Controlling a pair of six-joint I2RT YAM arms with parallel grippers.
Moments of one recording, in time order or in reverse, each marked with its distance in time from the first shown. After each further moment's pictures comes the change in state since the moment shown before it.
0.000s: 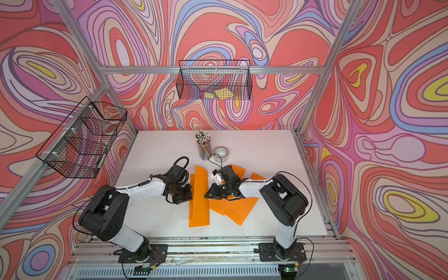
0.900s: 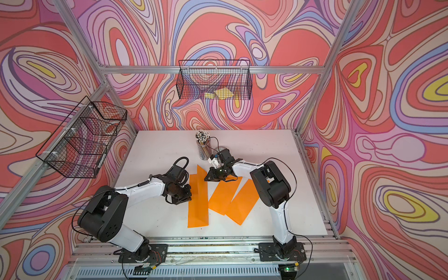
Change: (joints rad) left arm 0.000 -0.011 -0.004 -0.018 -0.014 0.008; right arm -0.105 0.306 0.470 -0.314 -0.025 -0.246
